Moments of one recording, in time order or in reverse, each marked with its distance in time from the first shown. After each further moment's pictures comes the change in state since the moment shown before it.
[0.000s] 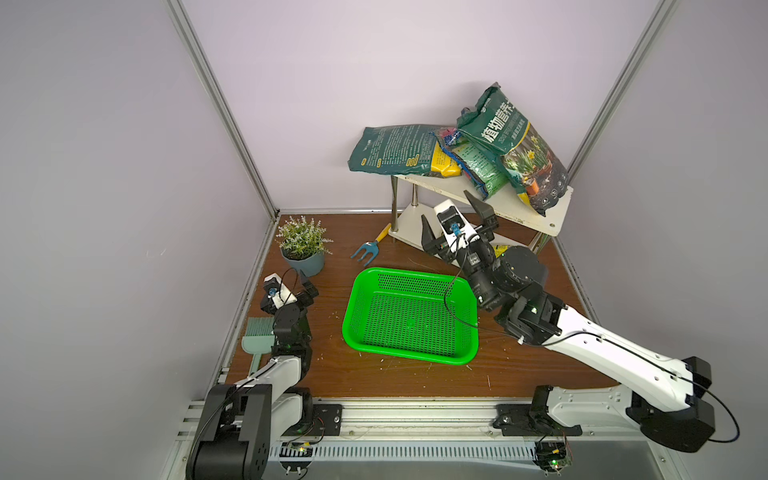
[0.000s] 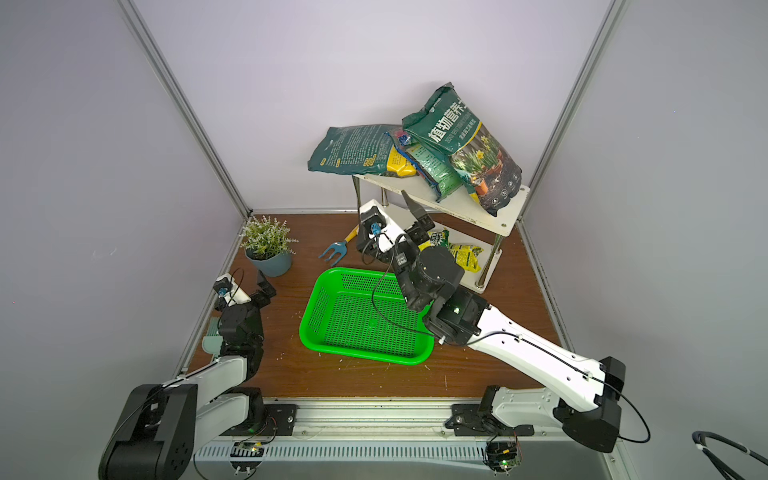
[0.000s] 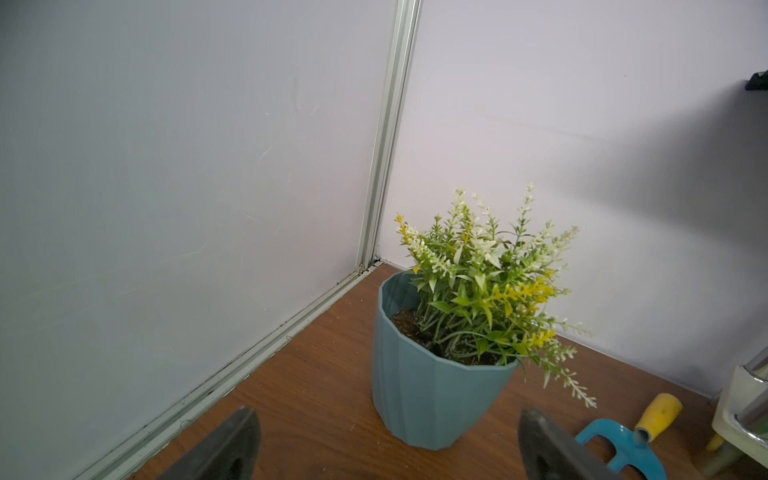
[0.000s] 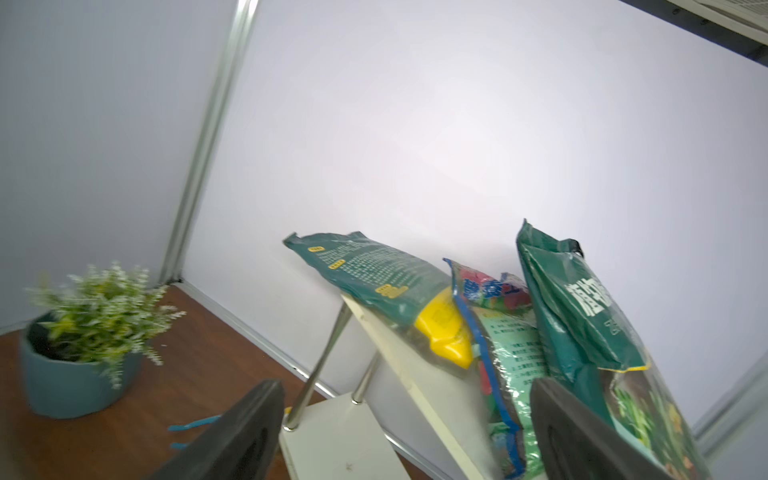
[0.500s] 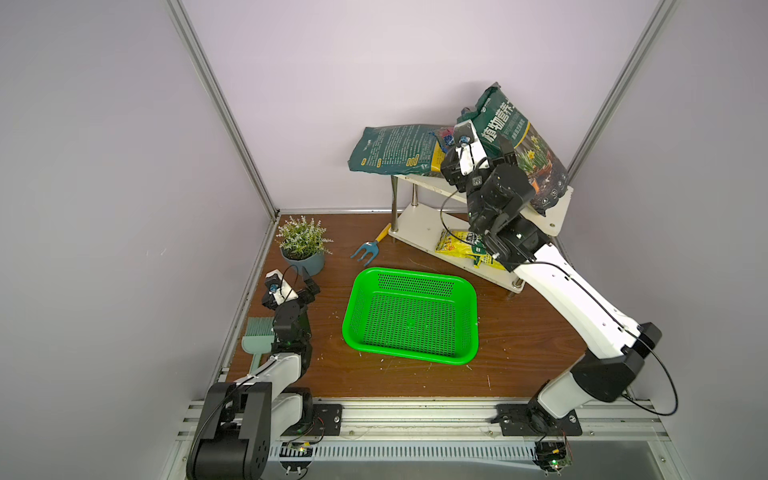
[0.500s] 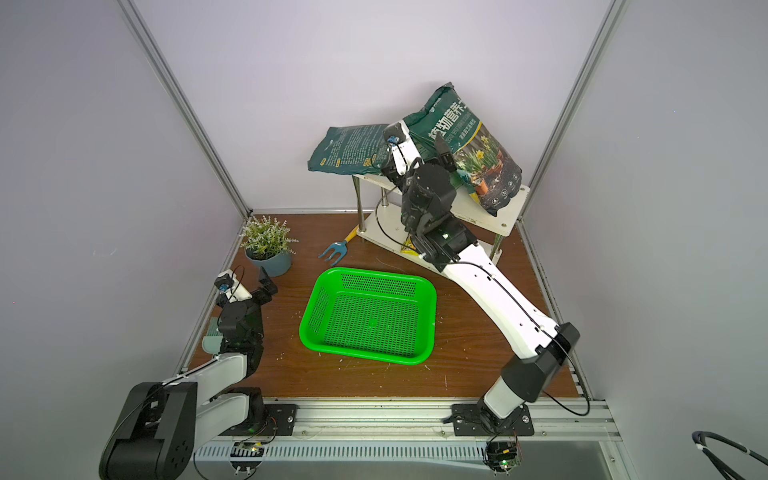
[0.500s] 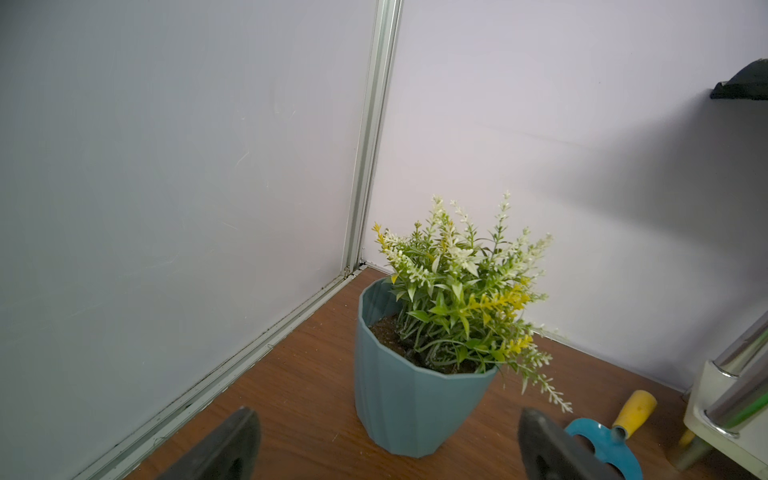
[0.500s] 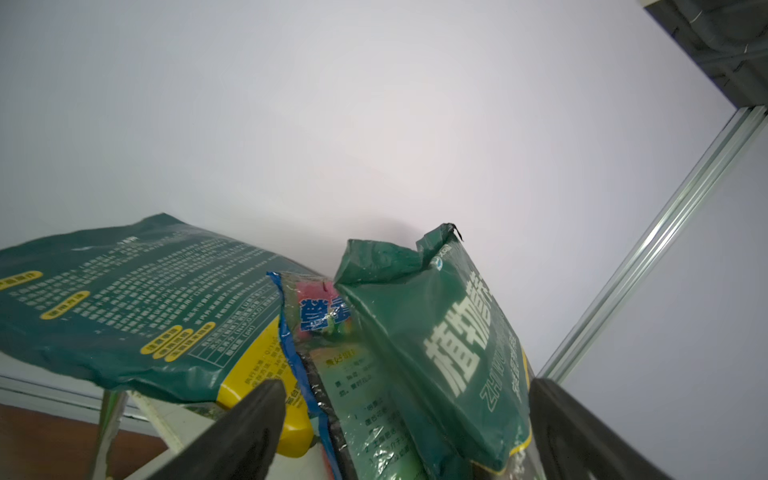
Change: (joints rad) left arm 0.000 0.010 0.026 -0.006 0.052 0.000; right arm -0.298 0.412 0.626 -0.238 0.077 0.006
